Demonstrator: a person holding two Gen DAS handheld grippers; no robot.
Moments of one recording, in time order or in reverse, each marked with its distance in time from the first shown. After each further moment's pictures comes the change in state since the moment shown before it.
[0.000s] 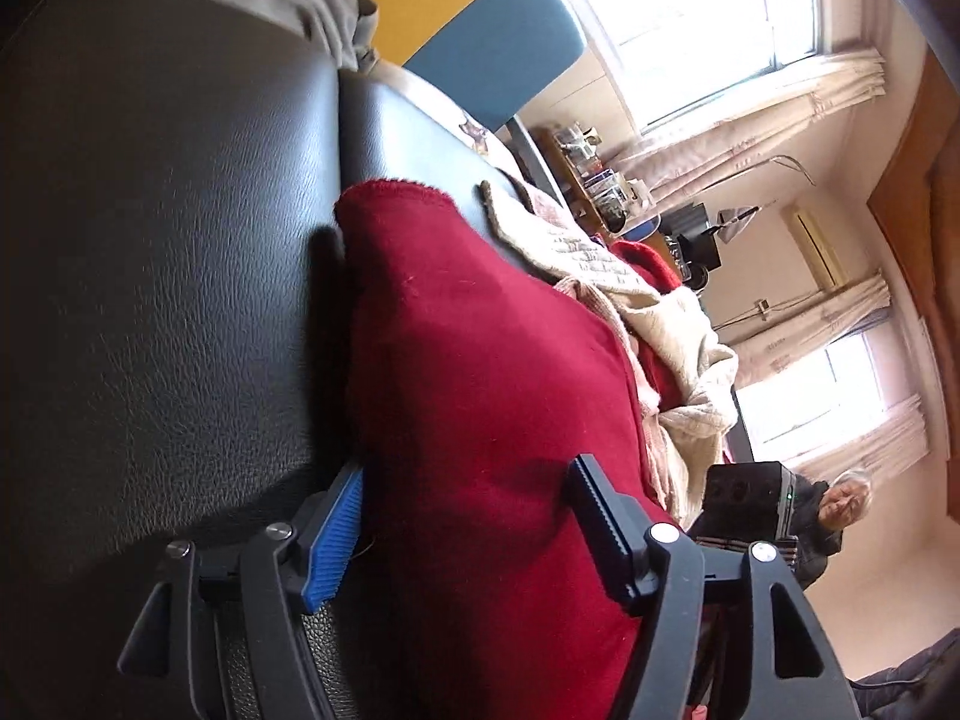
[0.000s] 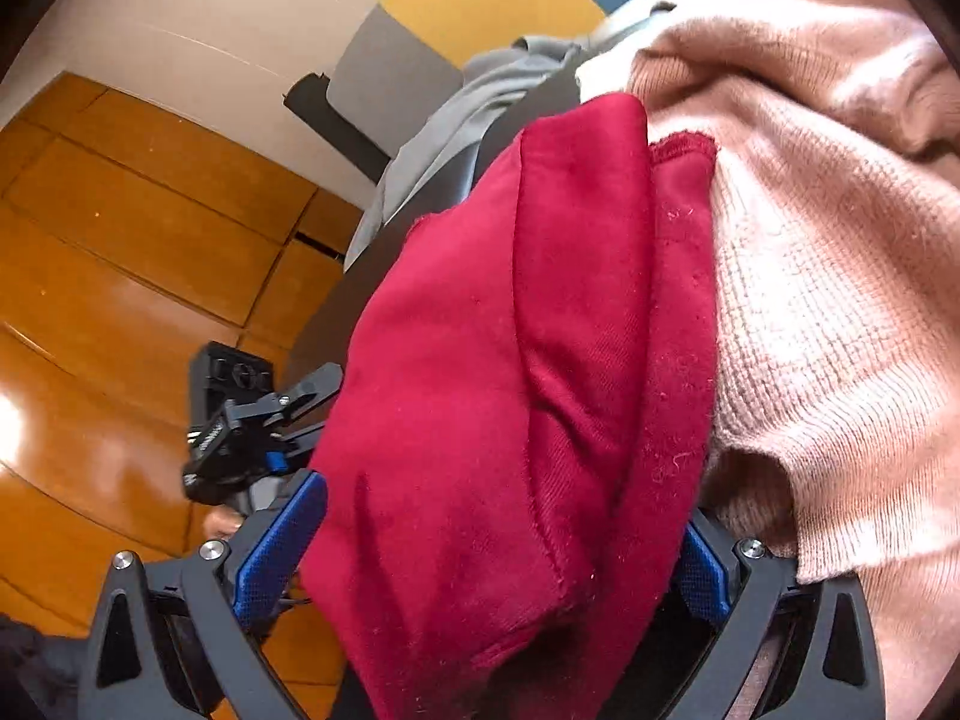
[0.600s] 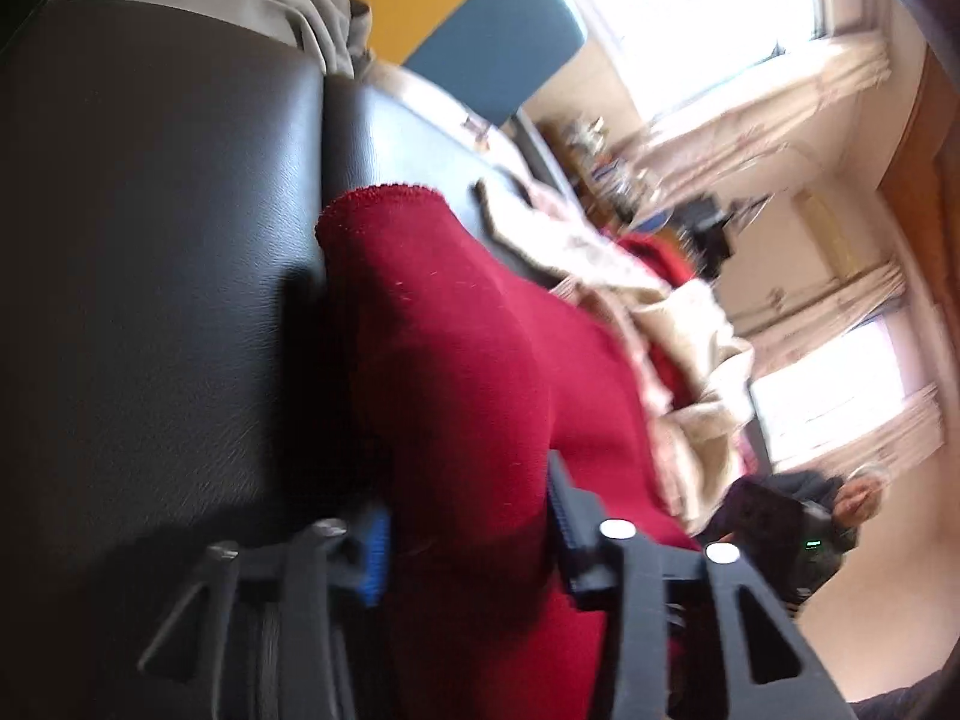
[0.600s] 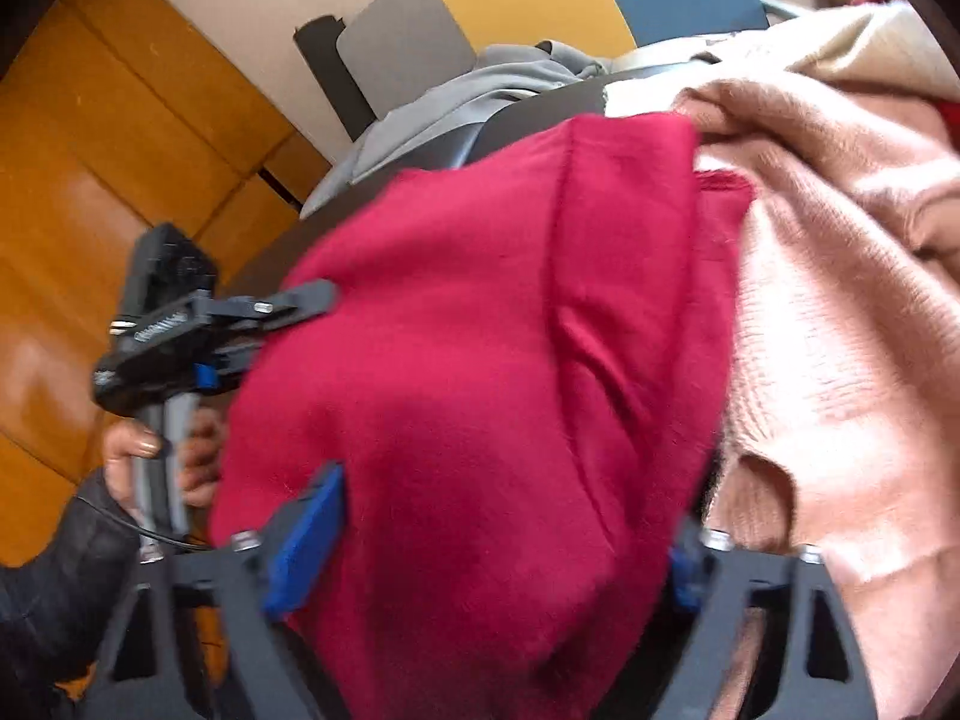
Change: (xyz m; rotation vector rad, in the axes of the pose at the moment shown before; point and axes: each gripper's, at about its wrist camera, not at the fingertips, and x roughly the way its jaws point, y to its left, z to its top) left arm -0.012 -0.011 -0.003 -0.008 -0.068 0.020; right arm -0.008 0.036 -0.030 -0.257 0.023 -0.239
